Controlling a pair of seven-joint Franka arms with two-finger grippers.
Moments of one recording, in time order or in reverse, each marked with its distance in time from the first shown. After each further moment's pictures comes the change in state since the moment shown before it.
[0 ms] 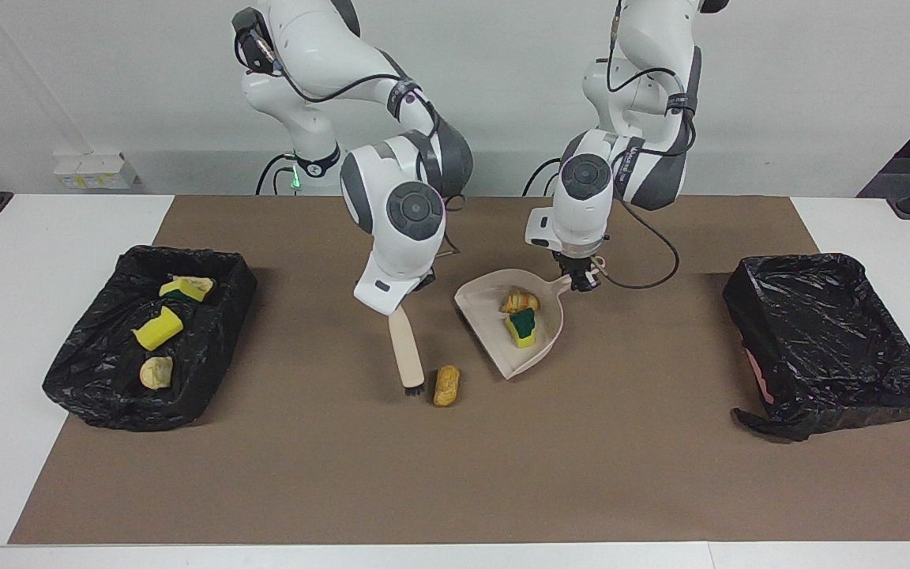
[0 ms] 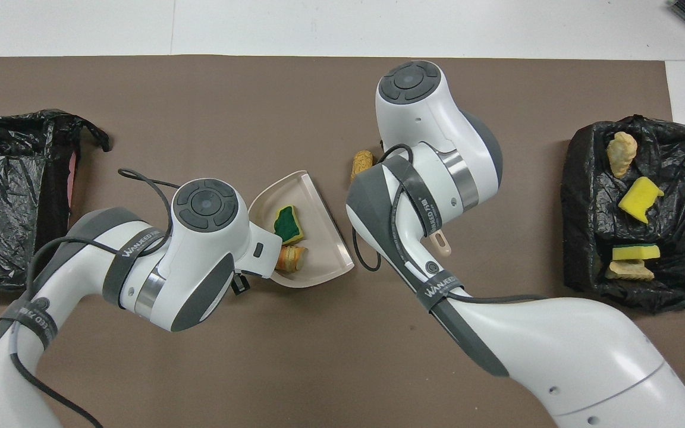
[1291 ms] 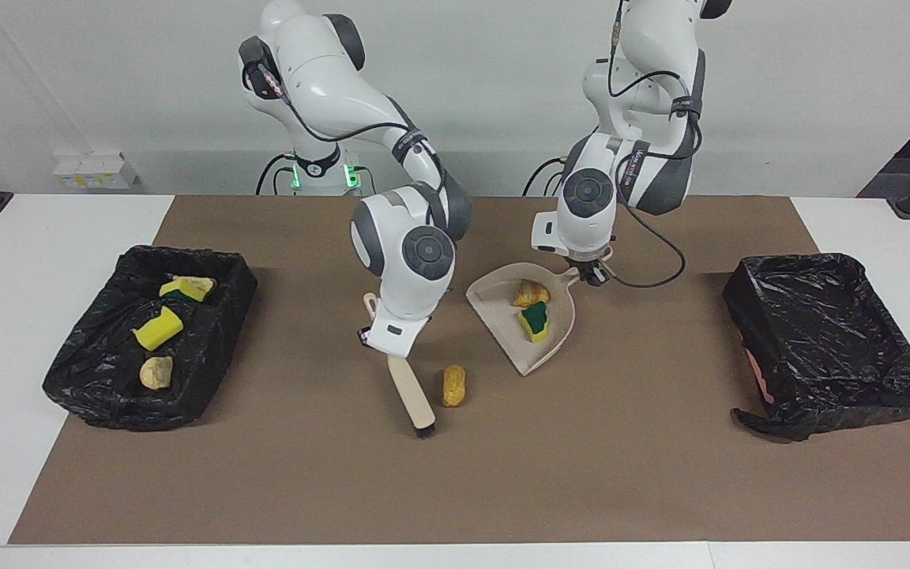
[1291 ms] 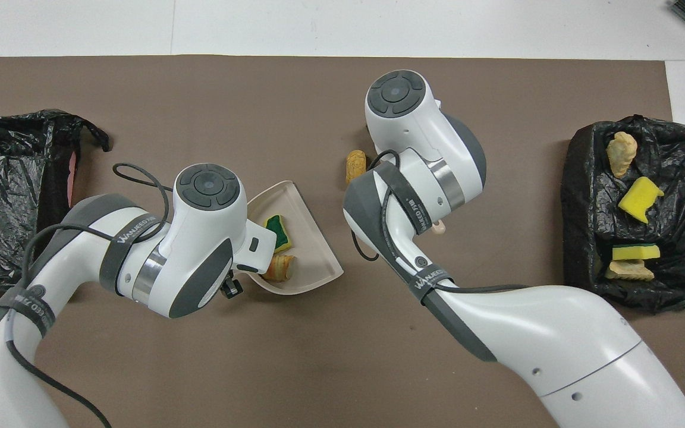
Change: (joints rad) left arm 0.015 0.030 0.000 0.034 -0.001 -0.105 -0.006; right arm -0.004 0.011 0.034 -0.057 -0.045 0.106 -0.079
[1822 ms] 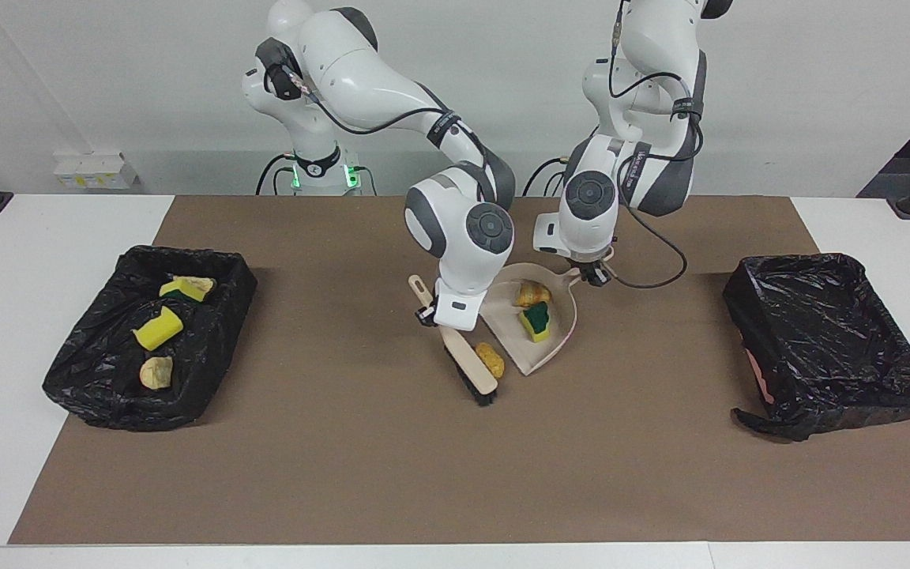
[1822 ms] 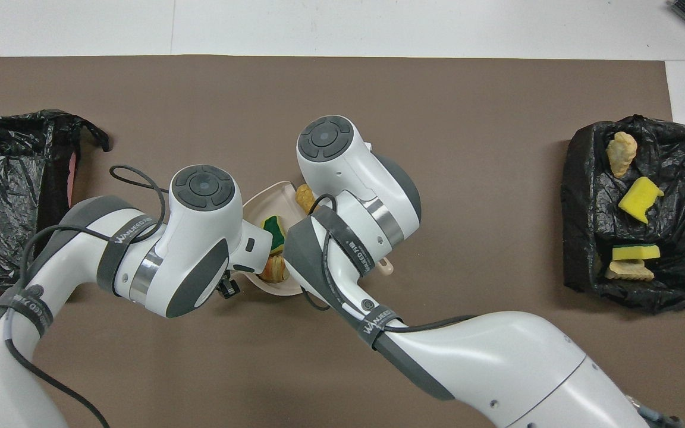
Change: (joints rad) left arm 0.009 0.000 -0.001 -0.020 0.000 0.022 0.002; right arm 0.055 -0.004 0.102 -0.011 0.126 0.000 0.006
